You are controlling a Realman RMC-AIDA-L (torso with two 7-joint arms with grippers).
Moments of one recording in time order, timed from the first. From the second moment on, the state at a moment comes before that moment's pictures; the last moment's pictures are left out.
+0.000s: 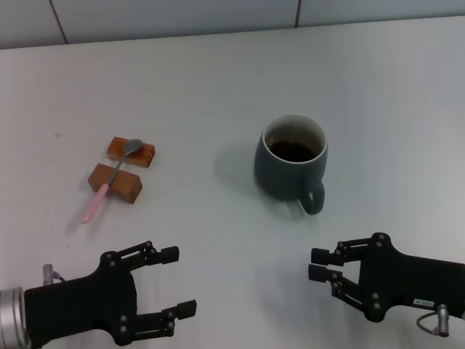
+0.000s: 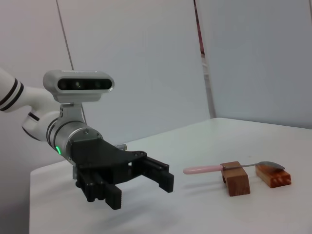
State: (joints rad) left arm -0.25 -2.06 1.00 0.44 1.73 1.68 -0.88; right arm 0.39 2.08 -0.34 -0.26 -2.29 -1.69 0.75
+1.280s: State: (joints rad) left arm -0.23 -2.06 0.97 0.43 1.73 1.68 -0.88; right arm 0.44 2.08 -0.37 -0.15 -1.65 -1.24 0.43
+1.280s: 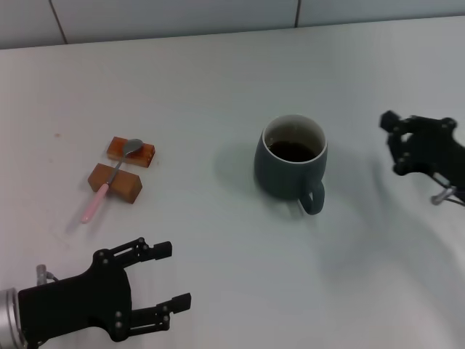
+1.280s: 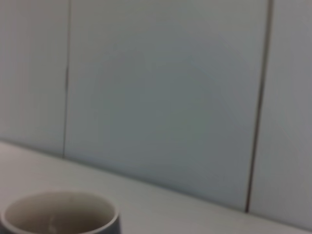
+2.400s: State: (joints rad) left arm -0.23 -2.06 0.96 0.43 1.72 1.68 -0.88; right arm 0.69 2.09 -0.40 0.15 -1.67 -1.05 0.31
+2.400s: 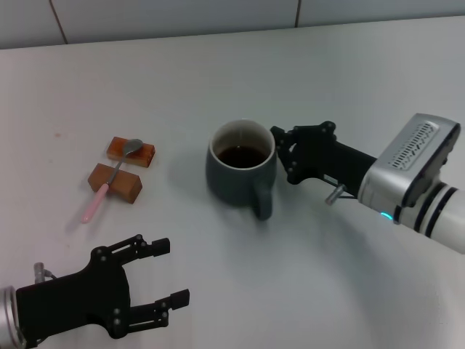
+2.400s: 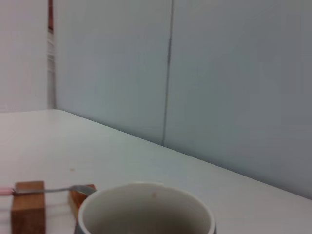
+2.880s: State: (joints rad) left arm -0.23 -2.06 0.96 0.43 1.72 1.68 -0.87; right arm 0.68 2.09 -0.38 0.17 -1.69 -1.09 0.31
